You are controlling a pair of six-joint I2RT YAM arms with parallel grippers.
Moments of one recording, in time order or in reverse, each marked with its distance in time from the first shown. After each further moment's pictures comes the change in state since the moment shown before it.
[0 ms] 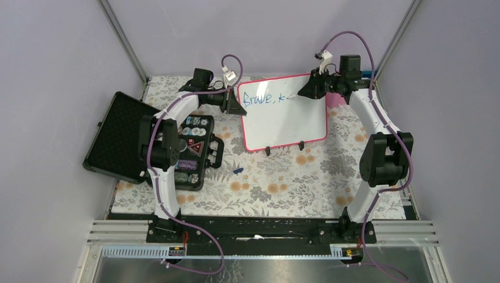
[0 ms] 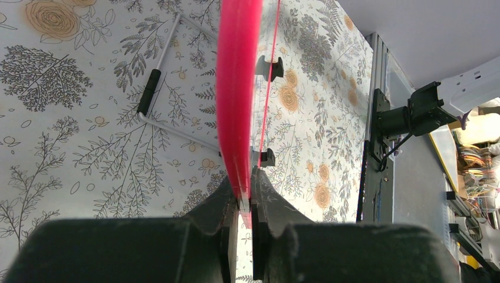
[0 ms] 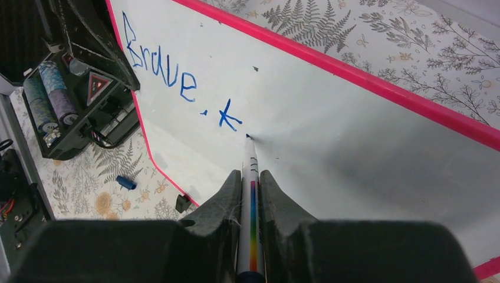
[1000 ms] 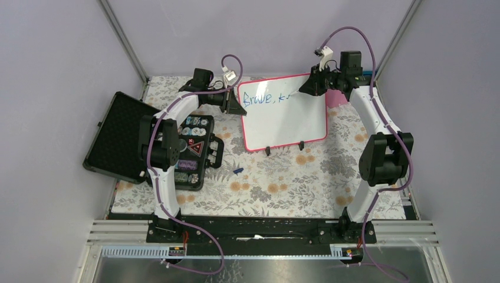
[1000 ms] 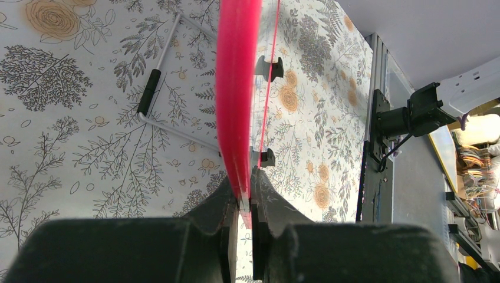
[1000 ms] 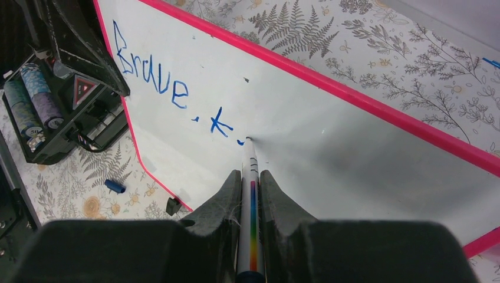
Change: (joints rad) left arm 0.000 0.000 0.000 0.001 0.000 -0.003; right arm 0.002 0.008 0.063 -0.051 0.049 -0.028
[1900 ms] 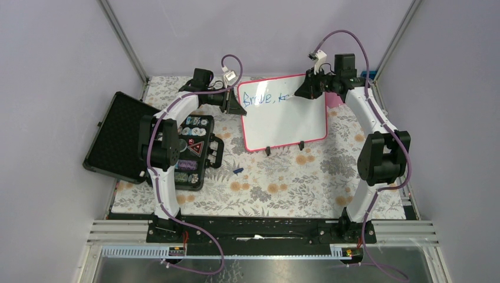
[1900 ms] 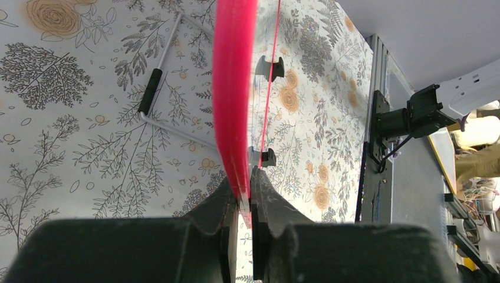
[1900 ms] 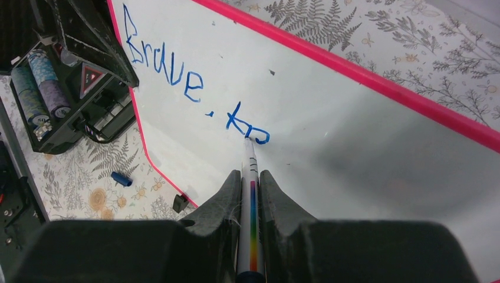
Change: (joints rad) left arm 0.000 0.000 0.000 0.000 -0.003 -0.004; right arm 0.035 0.012 -0.013 0.000 -0.005 -0.010
